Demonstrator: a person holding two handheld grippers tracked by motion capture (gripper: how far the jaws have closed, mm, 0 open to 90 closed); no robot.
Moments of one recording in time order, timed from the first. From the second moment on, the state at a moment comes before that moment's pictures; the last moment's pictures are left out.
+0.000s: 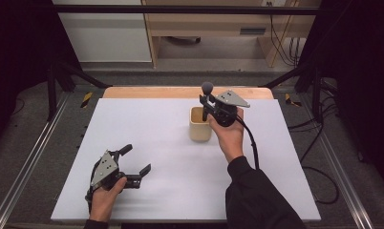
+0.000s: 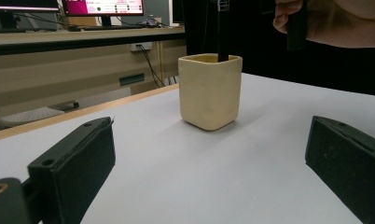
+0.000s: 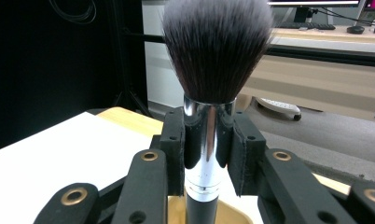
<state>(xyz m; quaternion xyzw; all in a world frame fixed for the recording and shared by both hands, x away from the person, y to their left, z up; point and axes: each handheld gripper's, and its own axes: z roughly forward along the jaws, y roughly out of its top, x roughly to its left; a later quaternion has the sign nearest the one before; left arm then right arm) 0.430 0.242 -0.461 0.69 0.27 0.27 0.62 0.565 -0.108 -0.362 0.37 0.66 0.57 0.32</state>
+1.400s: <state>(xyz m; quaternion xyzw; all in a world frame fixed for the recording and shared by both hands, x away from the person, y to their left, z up) 0.429 0.242 -0.461 0.69 0.27 0.27 0.62 0.563 -0.102 -0.382 0.38 0.68 0.54 0.31</state>
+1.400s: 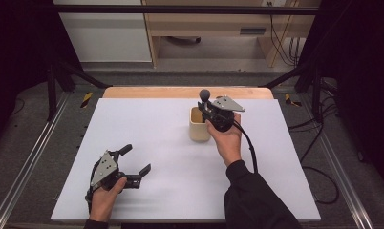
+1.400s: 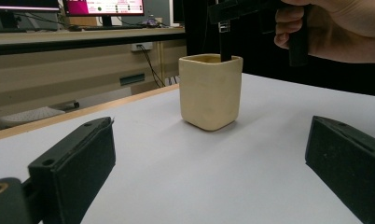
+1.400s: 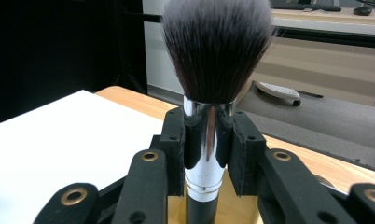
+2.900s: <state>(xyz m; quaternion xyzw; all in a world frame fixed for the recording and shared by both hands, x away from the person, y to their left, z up) 0.430 0.243 -0.461 0.68 0.27 0.28 0.62 0.531 -0.115 -0.361 0.38 0.69 0.54 0.30</state>
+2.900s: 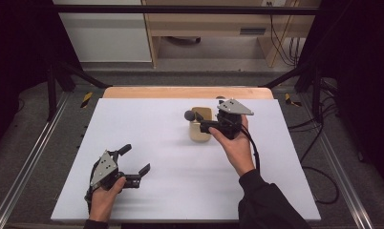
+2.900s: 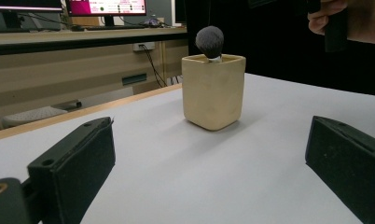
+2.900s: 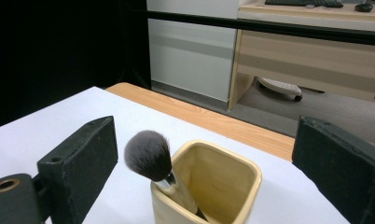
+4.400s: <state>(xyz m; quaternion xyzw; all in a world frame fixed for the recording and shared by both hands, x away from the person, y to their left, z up) 0.429 0.244 -0.461 0.69 0.27 0.28 0.61 0.507 -0.161 -0.353 0.40 0.70 0.52 0.29</state>
